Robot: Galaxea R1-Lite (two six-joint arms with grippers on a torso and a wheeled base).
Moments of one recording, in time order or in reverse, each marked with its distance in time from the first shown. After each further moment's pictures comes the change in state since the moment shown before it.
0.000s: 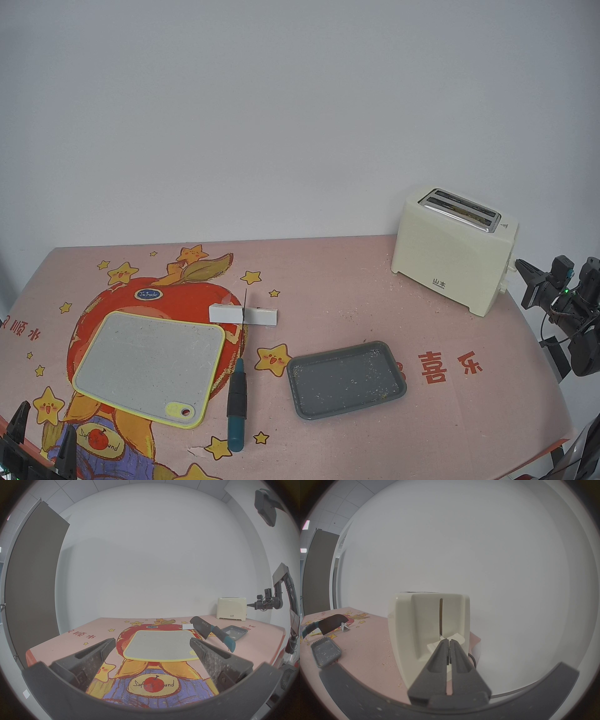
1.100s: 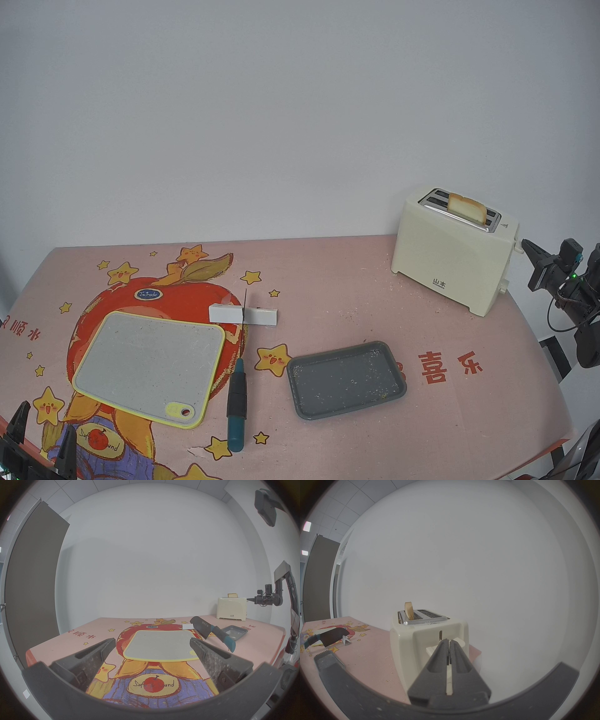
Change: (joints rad) left arm 0.000 0.000 0.000 0.000 0.000 0.000; right arm 0.003 -0.075 -0.051 0.014 0.003 0.063
